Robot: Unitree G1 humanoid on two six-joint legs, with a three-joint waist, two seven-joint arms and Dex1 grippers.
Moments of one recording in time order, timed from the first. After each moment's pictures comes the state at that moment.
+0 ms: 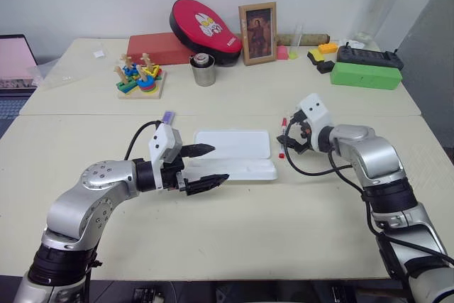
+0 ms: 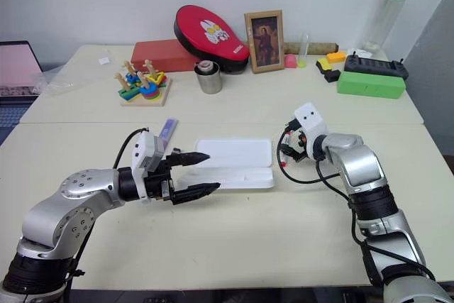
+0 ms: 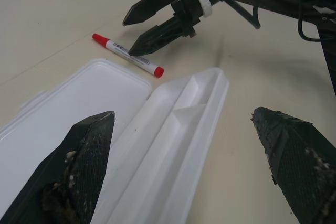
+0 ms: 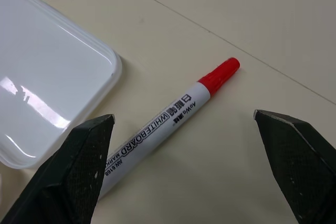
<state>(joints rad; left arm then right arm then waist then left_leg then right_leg) -0.23 0.73 0.05 -0.38 -0.64 0.61 -0.95 -0.69 -0.45 0.16 0.05 0.12 0.94 0.54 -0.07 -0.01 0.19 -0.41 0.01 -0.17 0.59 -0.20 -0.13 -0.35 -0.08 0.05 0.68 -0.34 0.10</state>
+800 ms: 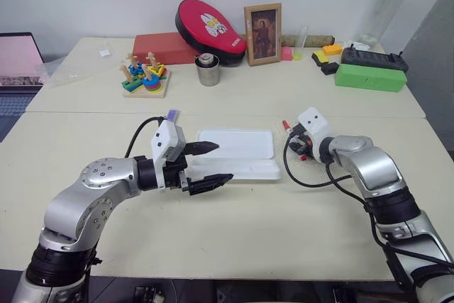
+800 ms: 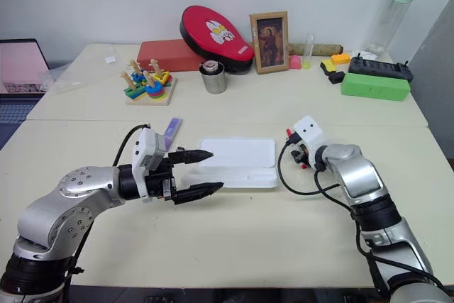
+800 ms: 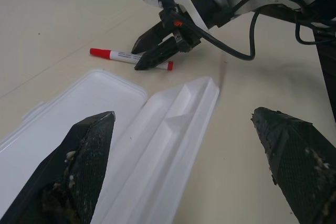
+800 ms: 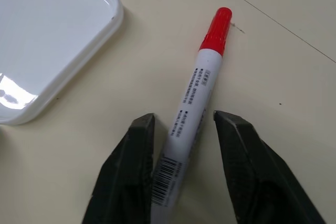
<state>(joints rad) -0.25 0.73 0.05 -0.43 -0.67 0.65 -0.92 -0.63 -0.50 0.22 0.00 0.08 0.96 0.51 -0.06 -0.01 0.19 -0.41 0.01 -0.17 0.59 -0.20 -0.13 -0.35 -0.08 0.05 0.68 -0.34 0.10</state>
